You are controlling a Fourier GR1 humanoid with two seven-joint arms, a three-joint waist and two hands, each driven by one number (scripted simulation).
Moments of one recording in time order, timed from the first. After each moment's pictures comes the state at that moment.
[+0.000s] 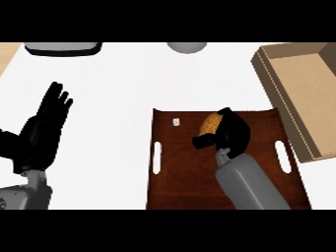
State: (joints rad) left arm -0.11 0.19 0.00 -1.64 0.19 0.18 0.20; right arm -0.42 0.00 0.34 -1.16 0.96 -0.32 1.09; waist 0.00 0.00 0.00
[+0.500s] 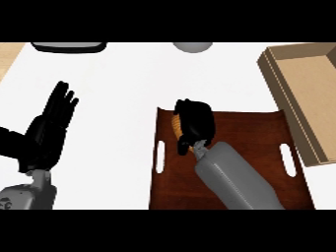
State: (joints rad) left arm -0.12 0.18 -0.02 -1.65 0.18 0.17 0.20; right arm -0.62 -0.01 0.54 -1.08 0.92 -0.07 0.69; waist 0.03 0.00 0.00
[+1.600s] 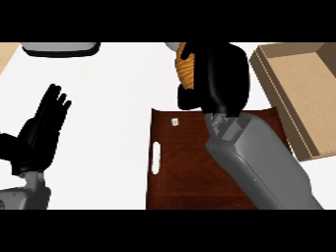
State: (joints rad) left arm -0.10 0.18 0.02 -1.64 0.18 0.15 0.19; right arm -0.81 -0.06 0.36 -1.52 1.08 0.01 0.88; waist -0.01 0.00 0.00
